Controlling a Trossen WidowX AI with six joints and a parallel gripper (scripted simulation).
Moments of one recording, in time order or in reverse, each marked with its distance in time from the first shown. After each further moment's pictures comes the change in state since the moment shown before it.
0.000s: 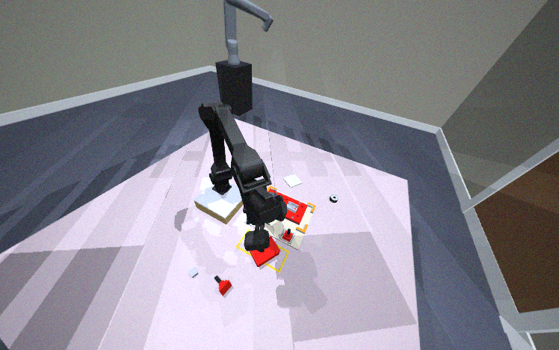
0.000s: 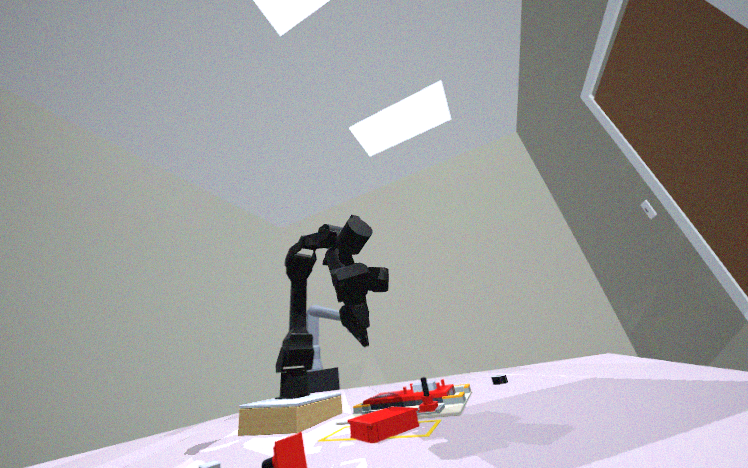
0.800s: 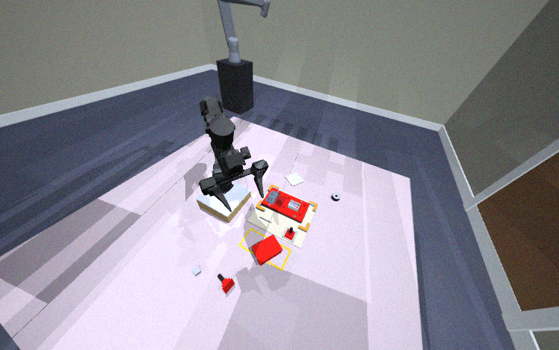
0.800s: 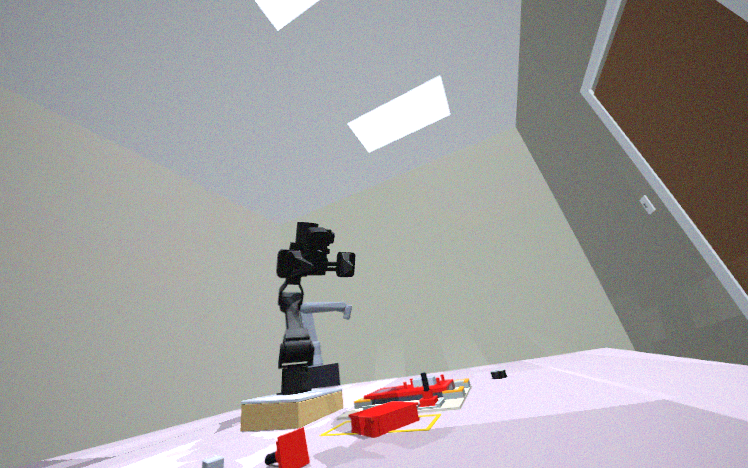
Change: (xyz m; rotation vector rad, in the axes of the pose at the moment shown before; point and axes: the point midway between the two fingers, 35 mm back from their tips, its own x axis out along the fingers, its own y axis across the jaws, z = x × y) arm -0.139 0.010 -0.032 1.046 -0.691 -0.445
